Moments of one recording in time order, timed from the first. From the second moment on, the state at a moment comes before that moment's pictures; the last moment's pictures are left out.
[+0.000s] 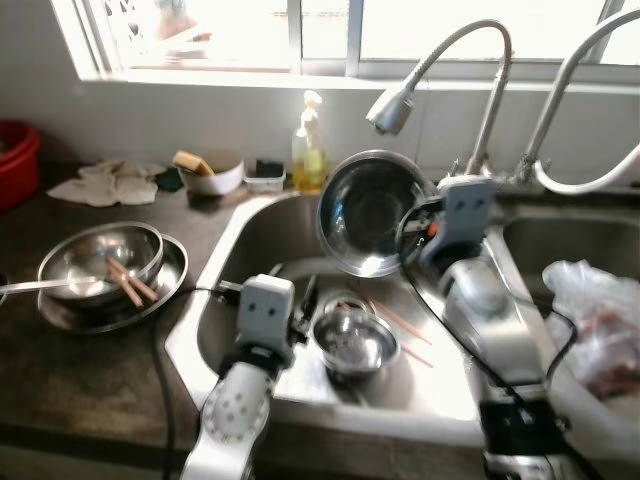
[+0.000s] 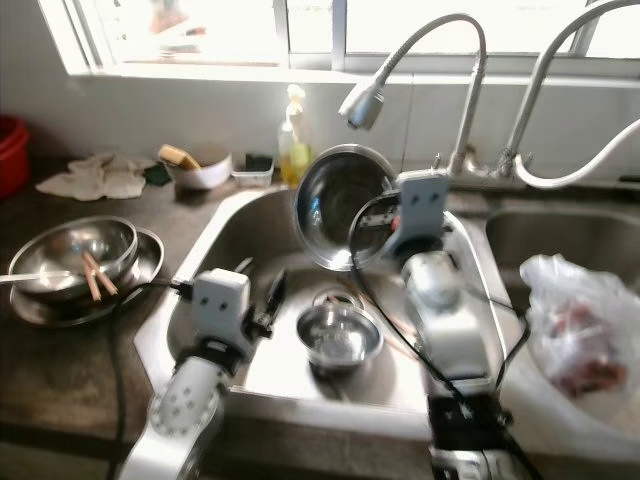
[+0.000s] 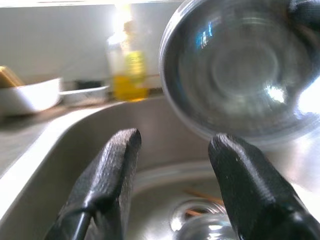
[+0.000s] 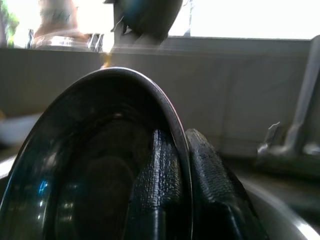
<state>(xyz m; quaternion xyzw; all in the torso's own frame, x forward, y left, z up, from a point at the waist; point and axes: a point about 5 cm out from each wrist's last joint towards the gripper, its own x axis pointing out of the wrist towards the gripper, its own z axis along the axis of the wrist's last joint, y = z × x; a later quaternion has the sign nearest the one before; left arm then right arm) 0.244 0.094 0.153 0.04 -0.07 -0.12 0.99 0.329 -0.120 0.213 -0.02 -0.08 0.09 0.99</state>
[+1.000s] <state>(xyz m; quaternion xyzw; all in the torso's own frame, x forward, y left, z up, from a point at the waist) 0.240 0.090 0.150 0.03 -0.07 -0.12 0.99 0.357 -0.154 0.124 -0.03 0.22 0.02 0.98</state>
